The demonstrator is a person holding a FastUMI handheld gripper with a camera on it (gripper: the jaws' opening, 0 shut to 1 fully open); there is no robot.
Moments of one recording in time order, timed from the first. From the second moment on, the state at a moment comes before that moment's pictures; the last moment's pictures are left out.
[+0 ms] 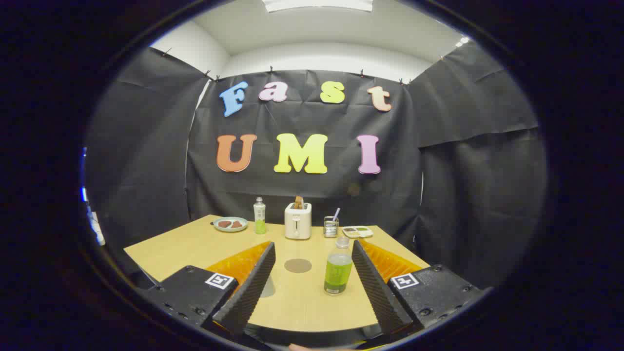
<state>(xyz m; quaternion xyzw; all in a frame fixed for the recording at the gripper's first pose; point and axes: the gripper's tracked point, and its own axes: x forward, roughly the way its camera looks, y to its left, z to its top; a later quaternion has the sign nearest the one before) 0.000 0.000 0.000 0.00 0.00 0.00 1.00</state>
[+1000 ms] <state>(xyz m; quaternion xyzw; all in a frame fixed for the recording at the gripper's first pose) 0.021 -0.014 -0.016 0.04 0.00 0.00 1.00</state>
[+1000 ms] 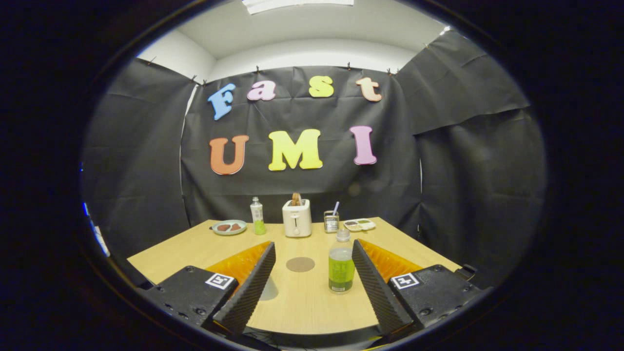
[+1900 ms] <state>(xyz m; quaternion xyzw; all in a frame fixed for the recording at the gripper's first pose) 0.135 -0.053 -0.093 0.03 0.04 -0.03 1.00</state>
